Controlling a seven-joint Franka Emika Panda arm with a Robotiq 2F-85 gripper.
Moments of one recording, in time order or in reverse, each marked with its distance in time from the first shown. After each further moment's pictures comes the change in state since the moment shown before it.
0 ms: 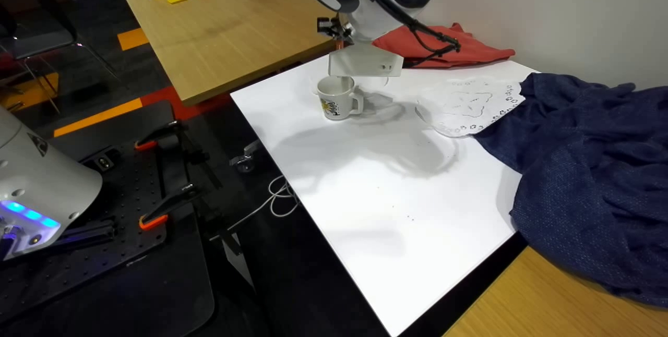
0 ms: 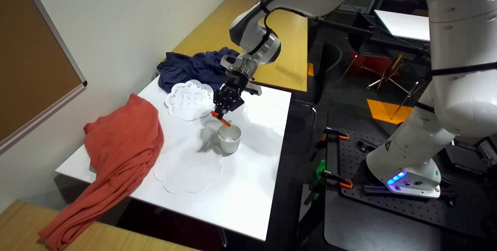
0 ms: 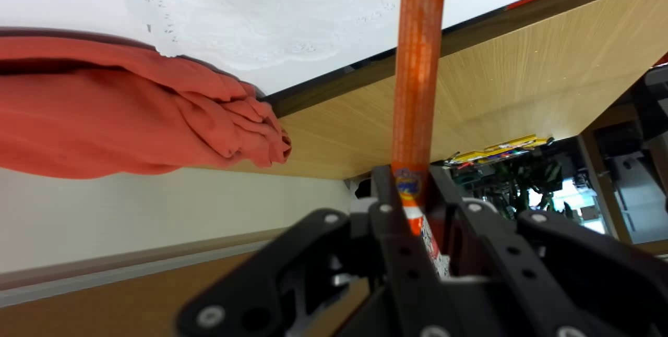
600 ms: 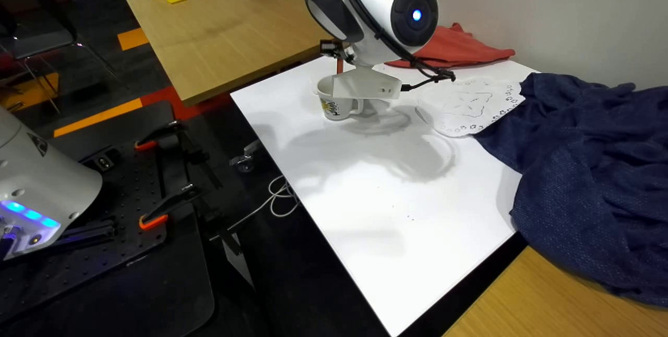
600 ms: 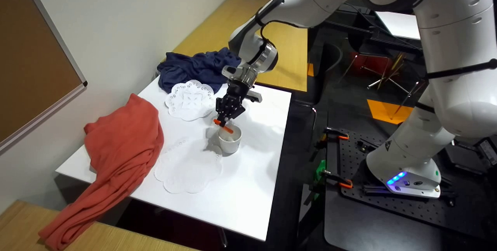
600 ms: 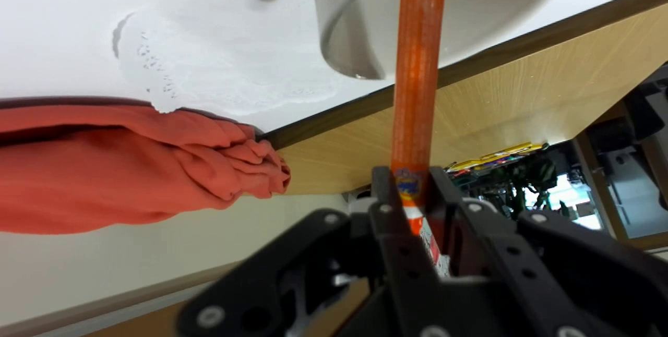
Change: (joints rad) arm 0.011 0.097 -0.027 0.046 0.000 -0.014 -0.023
